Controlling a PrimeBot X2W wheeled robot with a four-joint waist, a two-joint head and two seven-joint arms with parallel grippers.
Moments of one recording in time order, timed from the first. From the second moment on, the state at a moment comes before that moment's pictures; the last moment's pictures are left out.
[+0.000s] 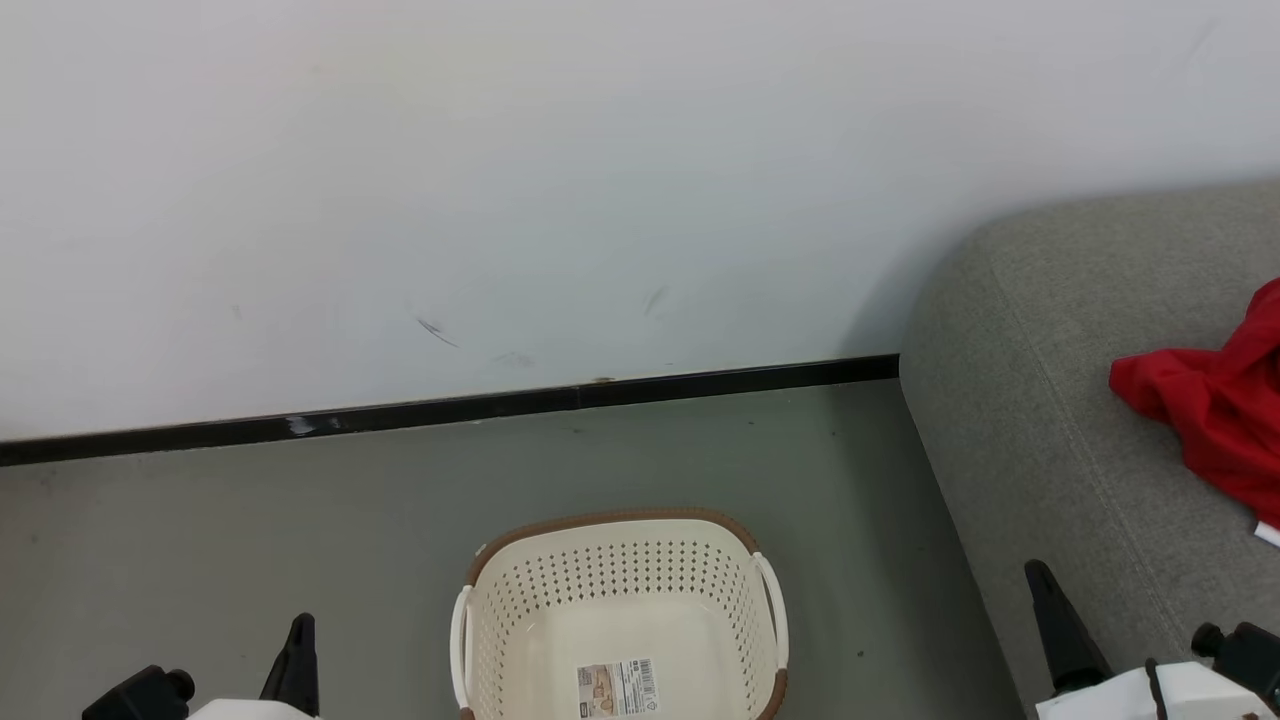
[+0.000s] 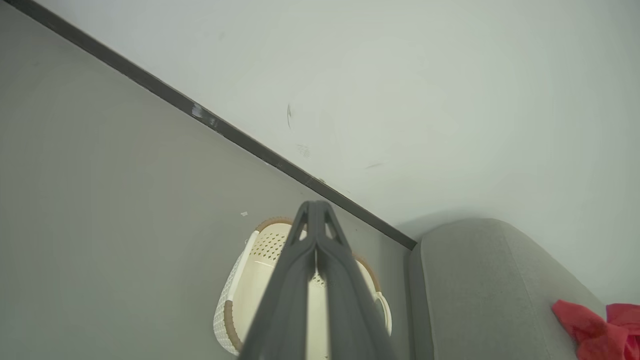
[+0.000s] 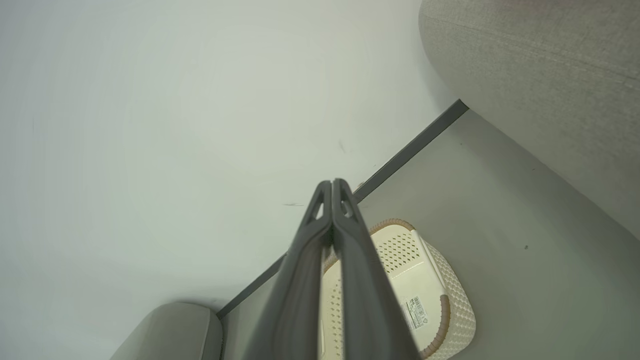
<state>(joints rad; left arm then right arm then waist) 0.01 0.07 -0.06 0.27 -0.89 0.07 -0.07 0.08 -0.05 -0.02 0.17 0.84 0.13 -0.13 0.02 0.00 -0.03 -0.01</state>
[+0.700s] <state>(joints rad) -0.02 0.06 -0.01 0.27 -1.16 0.00 0.00 0.03 -0.07 -0.02 0.21 1.17 0.13 -0.06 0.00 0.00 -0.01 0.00</state>
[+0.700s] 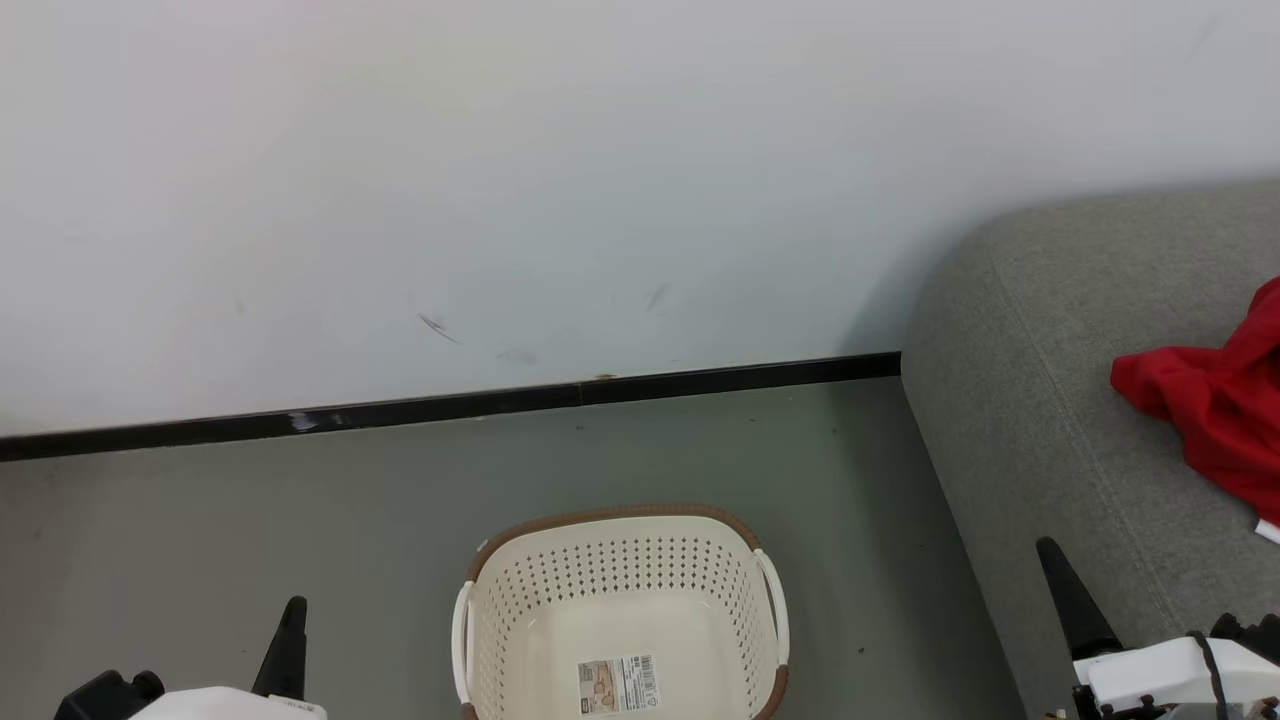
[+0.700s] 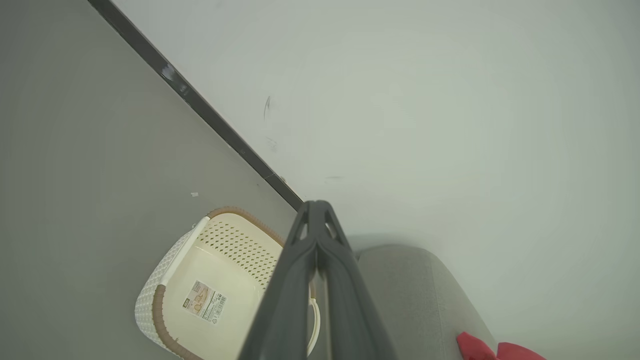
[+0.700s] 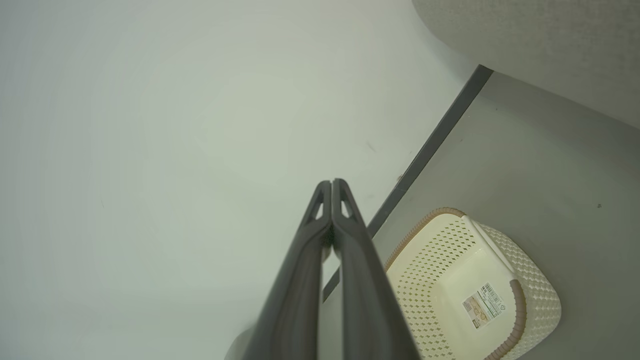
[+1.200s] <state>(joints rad) -0.04 0.04 0.04 0.28 -1.37 -0.06 0.06 -0.01 -0.08 -0.03 0.23 1.41 0.13 -0.02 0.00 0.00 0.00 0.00</state>
